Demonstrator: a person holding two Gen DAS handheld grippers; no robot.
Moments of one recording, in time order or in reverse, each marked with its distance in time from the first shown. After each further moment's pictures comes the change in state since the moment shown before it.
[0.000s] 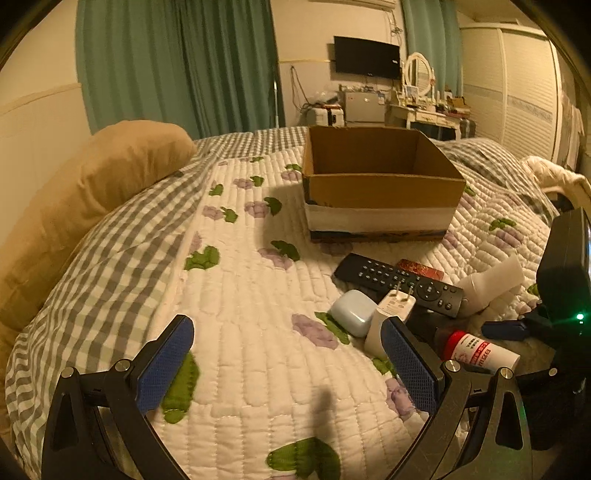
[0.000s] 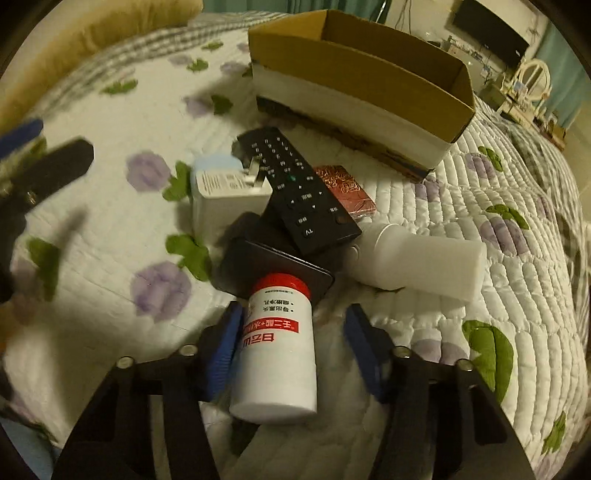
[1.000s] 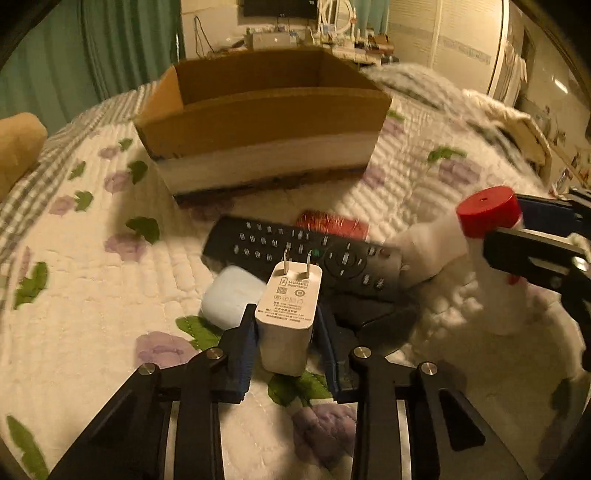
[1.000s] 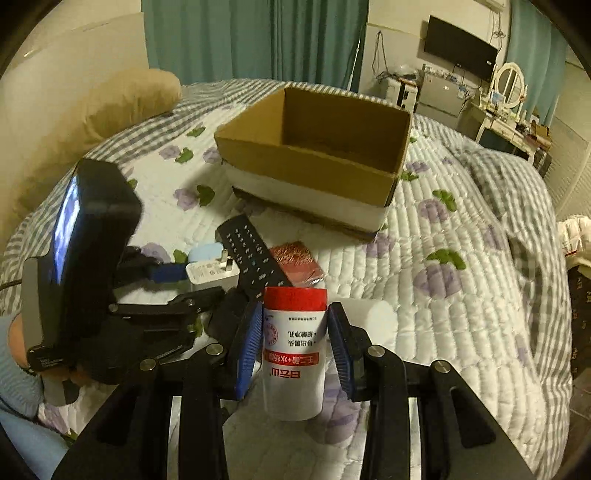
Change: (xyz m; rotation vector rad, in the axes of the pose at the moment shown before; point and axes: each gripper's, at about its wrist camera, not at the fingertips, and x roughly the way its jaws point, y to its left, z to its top) left arm 0.068 -0.063 0.017 0.172 0.224 -0.305; right arm -0.069 -0.058 0.017 0.097 -0.236 0.032
